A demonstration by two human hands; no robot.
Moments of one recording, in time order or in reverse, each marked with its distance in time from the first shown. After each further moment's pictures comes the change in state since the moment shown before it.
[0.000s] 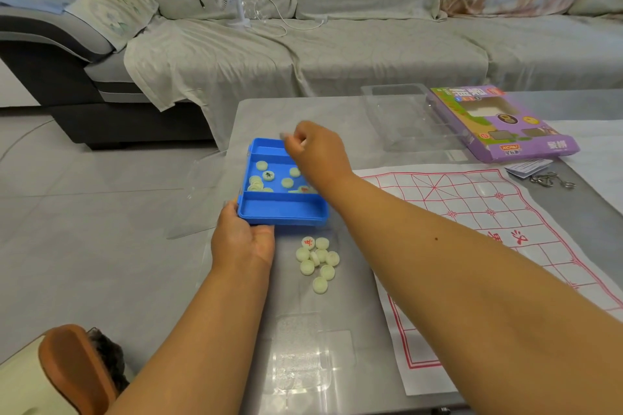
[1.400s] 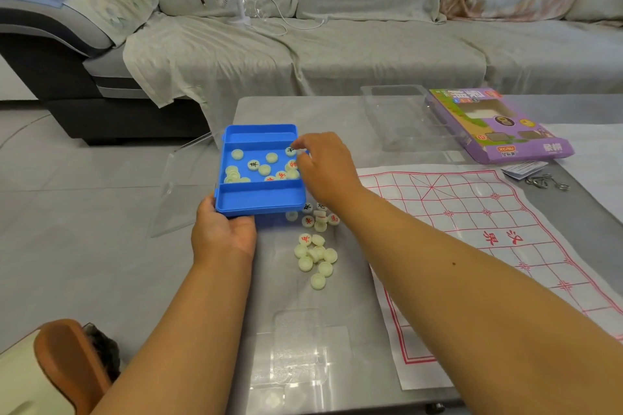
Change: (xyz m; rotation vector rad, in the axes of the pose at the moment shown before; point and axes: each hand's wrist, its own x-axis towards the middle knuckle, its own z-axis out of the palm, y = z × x) left_hand 0.010 0.020 -0.007 -0.078 -0.033 0.062; right_hand -0.020 0.012 -0.005 -0.131 -0.056 -0.076
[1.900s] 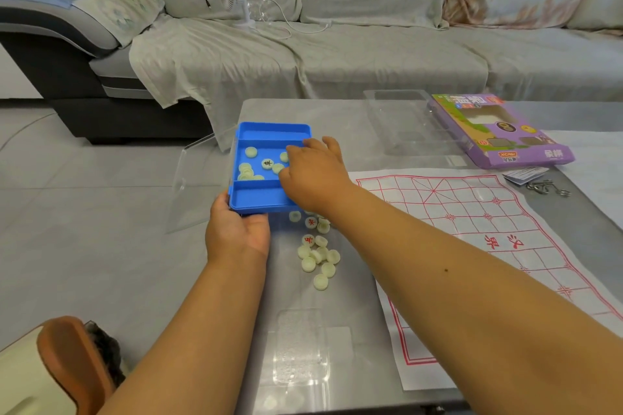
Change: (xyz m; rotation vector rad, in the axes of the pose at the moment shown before) left_hand -0.013 -0.008 0.008 -0.041 -0.064 -0.027; right_hand -0.005 -0.026 0.001 -0.460 -0.254 -0.085
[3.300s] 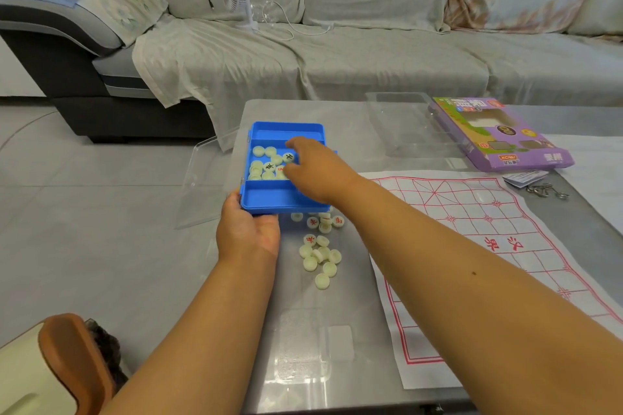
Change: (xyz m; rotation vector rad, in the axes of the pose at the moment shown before) left_hand -0.011 -0.007 0.003 0.017 -0.022 -0.022; right_hand -0.002 0.001 -0.017 0.504 -0.091 0.087
